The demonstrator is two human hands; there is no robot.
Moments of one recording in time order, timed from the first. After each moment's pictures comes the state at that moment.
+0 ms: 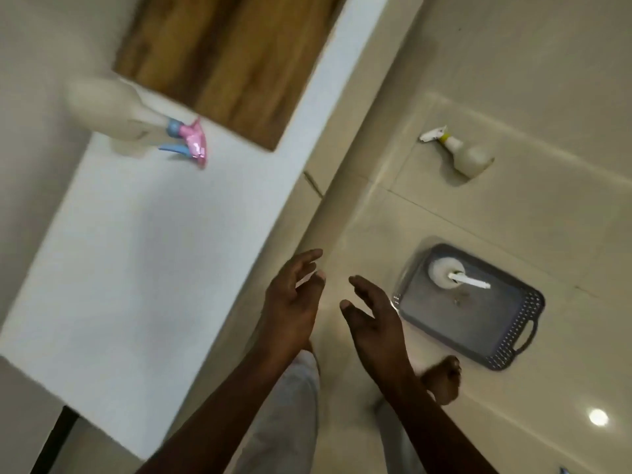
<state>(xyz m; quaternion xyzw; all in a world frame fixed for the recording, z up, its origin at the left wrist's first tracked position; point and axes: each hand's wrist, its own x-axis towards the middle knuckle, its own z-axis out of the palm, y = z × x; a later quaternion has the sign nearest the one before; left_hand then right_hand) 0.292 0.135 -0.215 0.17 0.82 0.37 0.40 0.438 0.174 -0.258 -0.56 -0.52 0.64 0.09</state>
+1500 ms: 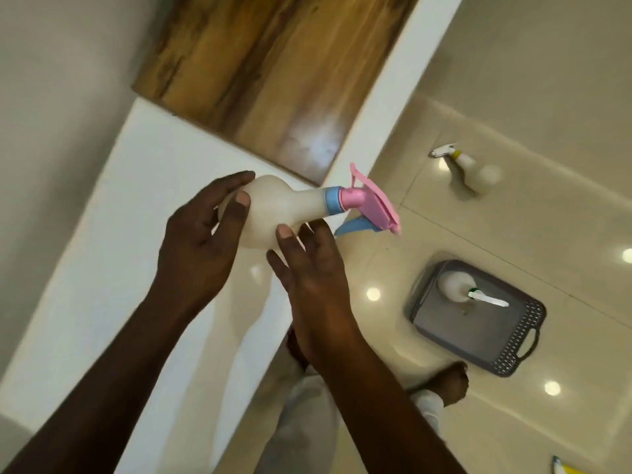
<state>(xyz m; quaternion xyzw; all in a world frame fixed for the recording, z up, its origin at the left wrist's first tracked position) 0.063 0.173 -0.157 0.32 0.83 0.36 0.29 0.202 0.212 -0.168 -0.50 -0.26 0.79 0.24</state>
